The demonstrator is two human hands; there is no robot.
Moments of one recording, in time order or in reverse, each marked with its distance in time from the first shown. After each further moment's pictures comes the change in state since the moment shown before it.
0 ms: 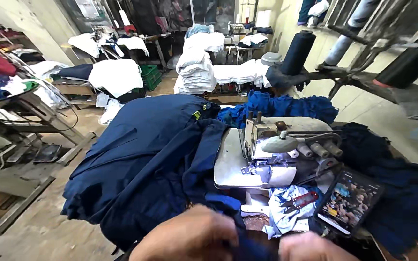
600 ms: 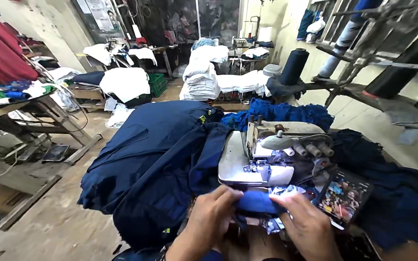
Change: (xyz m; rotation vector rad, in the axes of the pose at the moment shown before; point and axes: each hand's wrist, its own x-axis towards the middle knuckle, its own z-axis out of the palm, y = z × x) left_hand 0.010 -0.006 0.057 0.393 0.734 -0.035; right_hand 0.027 0.020 0.027 -1.020 0.751 -0.135
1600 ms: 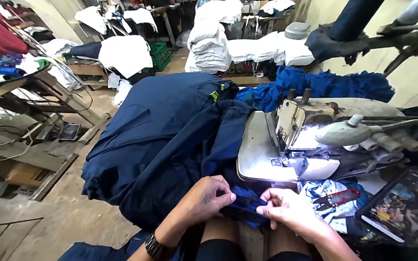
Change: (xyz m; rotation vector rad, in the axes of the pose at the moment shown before) left_hand -0.007 -0.082 -0.034 -0.354 -0.589 -0.679; right_hand 0.016 0.019 0.076 0.683 -0.904 0.951
